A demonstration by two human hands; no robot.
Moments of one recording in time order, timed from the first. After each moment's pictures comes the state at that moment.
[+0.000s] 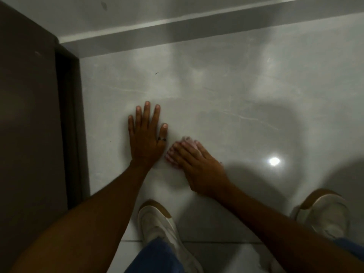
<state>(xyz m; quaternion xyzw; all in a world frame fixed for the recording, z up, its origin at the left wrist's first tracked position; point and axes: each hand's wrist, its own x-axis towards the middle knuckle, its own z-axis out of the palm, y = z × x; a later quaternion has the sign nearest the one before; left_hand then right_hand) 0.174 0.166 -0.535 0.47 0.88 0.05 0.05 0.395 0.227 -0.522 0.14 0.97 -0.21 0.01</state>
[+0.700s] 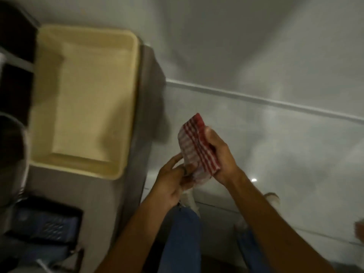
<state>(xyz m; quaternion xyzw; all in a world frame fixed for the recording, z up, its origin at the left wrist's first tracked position) 0.184 0.111 -0.067 -0.28 0.59 0.52 0.55 0.239 0.261 -0.063 0.43 0.26 -0.86 0.03</state>
